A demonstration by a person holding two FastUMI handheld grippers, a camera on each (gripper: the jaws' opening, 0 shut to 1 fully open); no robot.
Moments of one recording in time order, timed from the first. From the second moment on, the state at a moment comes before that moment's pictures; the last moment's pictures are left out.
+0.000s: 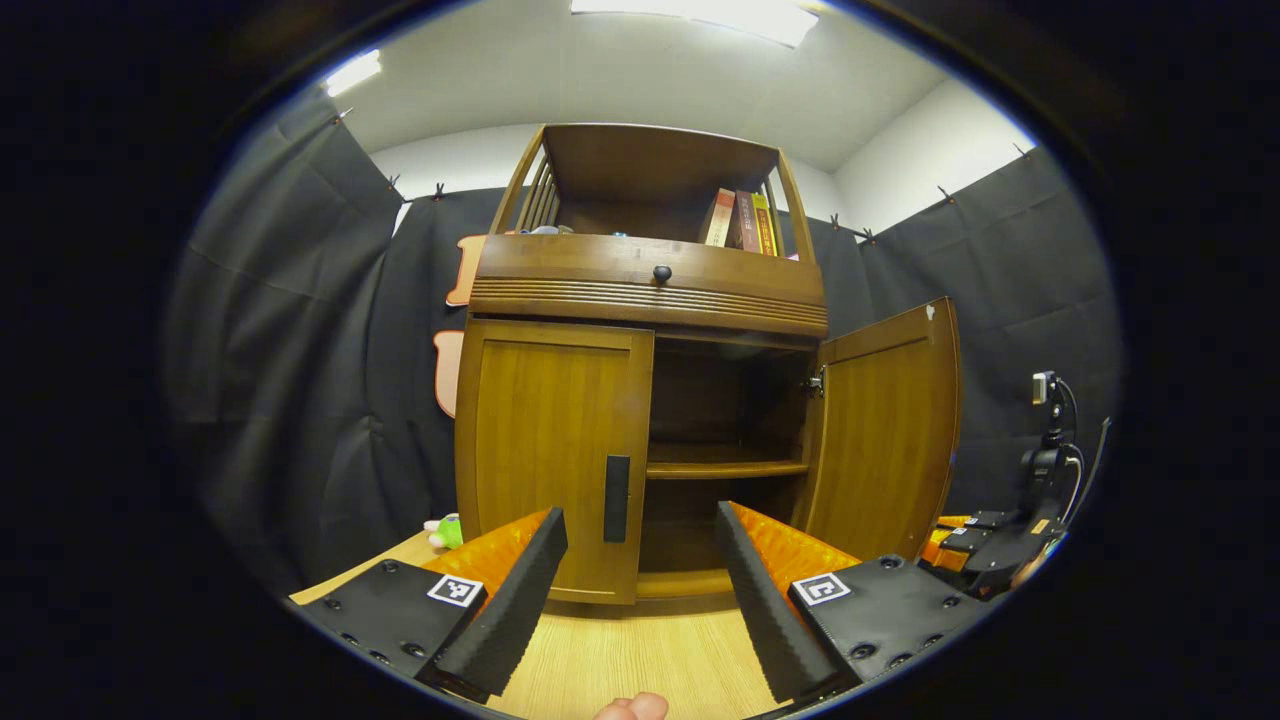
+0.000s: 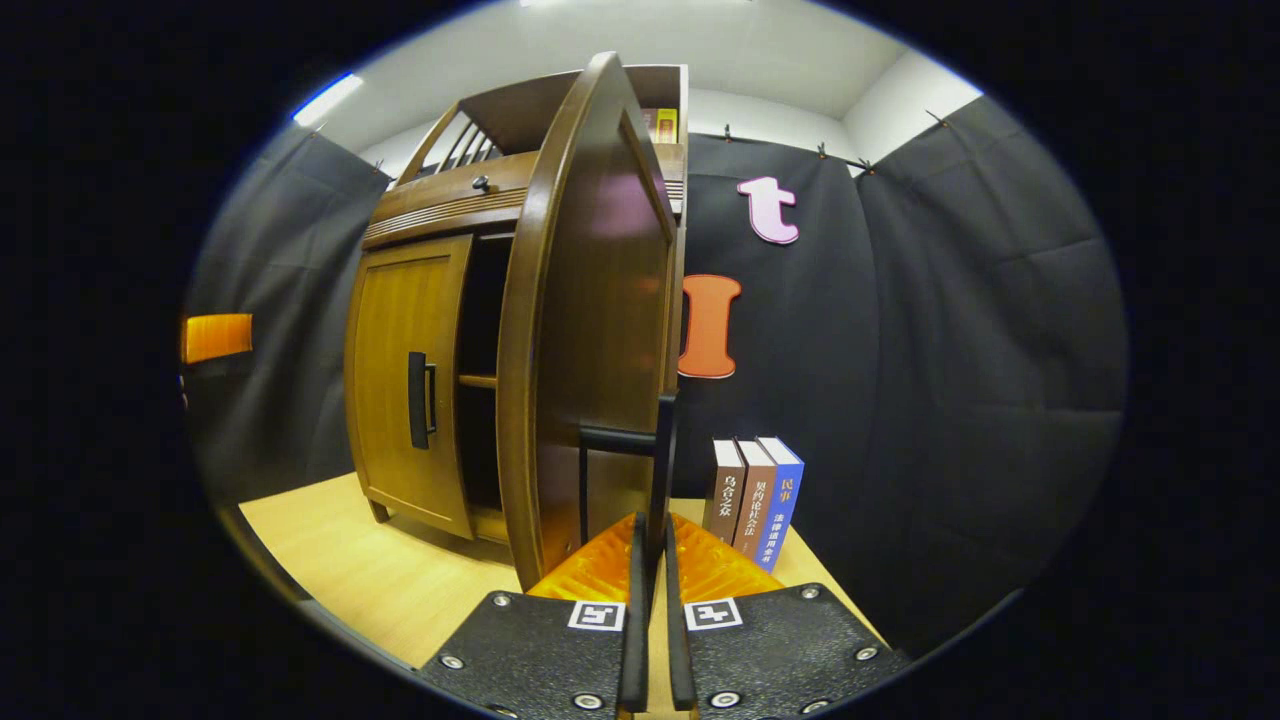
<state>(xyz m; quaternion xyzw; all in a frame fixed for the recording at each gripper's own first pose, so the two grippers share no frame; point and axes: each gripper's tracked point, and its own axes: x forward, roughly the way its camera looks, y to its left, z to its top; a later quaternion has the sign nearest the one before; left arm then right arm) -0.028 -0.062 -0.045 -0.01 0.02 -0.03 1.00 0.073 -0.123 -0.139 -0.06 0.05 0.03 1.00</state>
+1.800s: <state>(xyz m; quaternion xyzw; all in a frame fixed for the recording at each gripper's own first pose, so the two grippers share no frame) 0.052 -0.042 -0.068 0.01 0.03 -0.03 1.00 -0.037 -0.088 -0.094 0.01 0.02 0.00 1.00</state>
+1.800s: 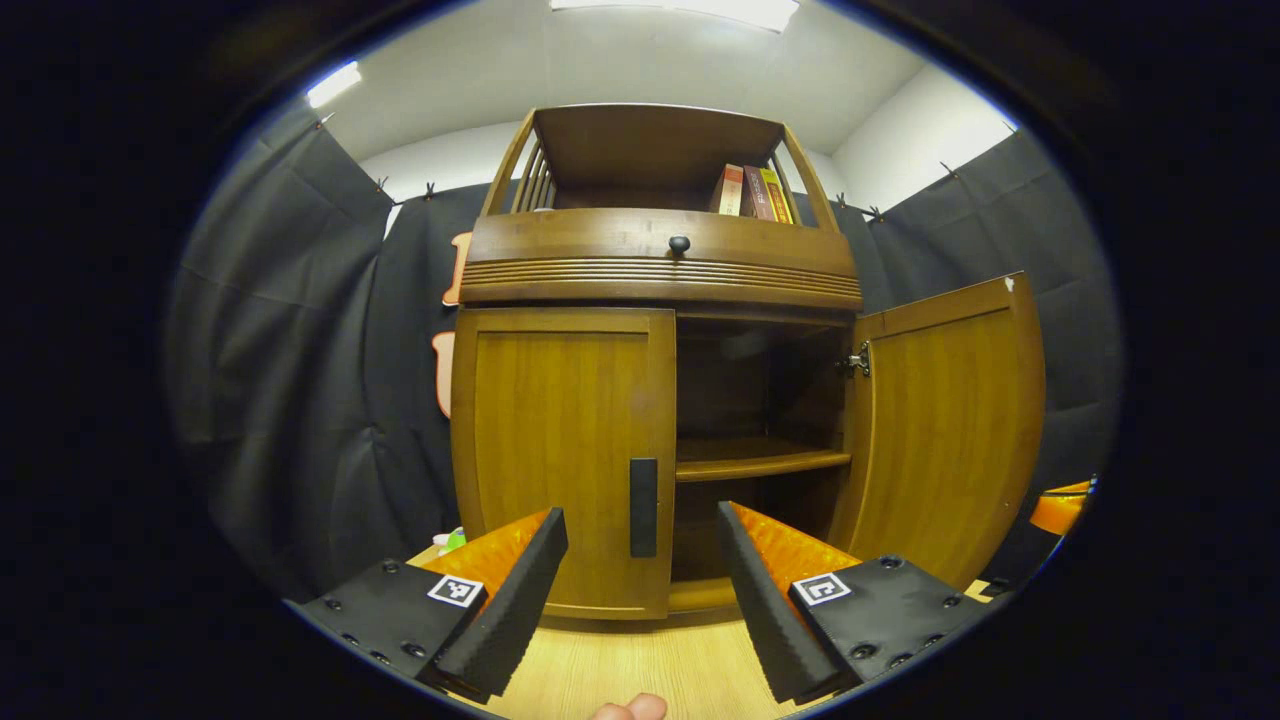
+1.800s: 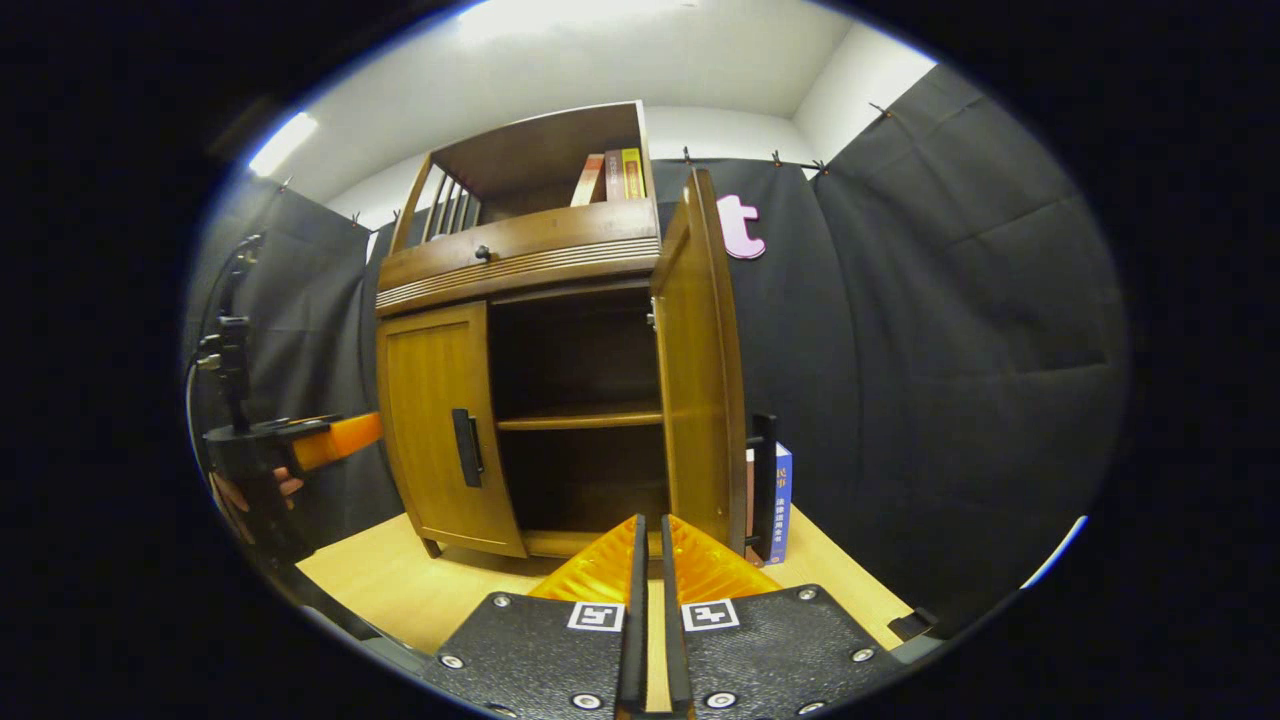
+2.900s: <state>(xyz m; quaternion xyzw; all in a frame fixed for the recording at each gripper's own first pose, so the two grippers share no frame) 0.235 -0.028 -0.172 0.02 0.09 -0.01 1.00 -0.053 -0.070 -0.101 -0.01 0.05 -0.01 1.00</state>
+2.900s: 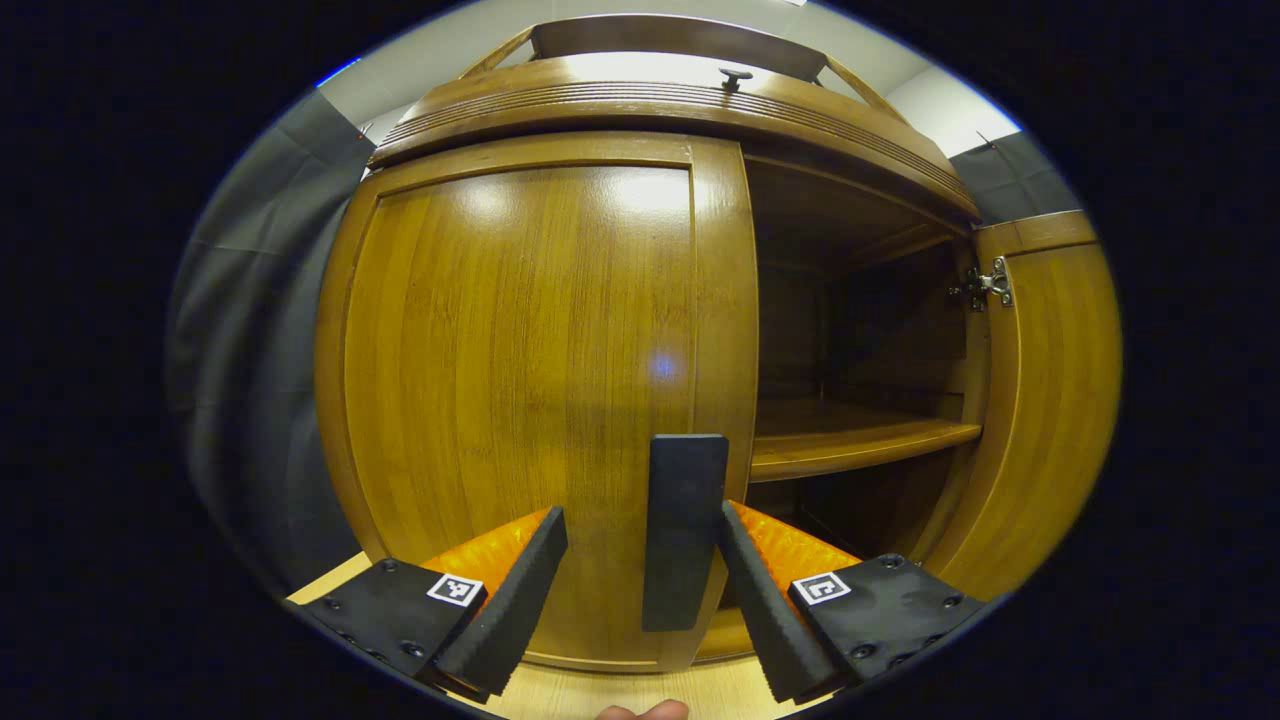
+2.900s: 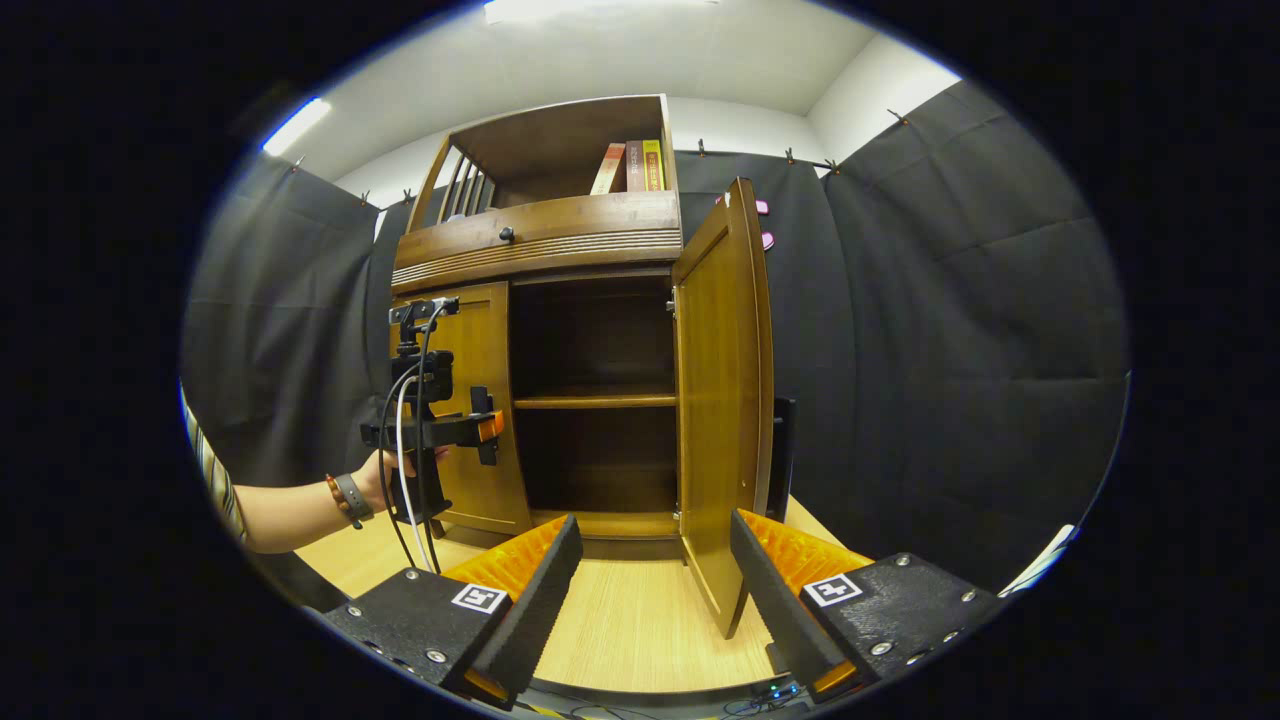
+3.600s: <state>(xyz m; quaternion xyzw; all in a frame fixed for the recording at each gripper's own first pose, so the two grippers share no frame) 0.242 -0.049 -0.177 0.01 0.09 -0.04 0.99 -0.043 -0.062 -0.110 0.00 0.06 0.00 1.00</state>
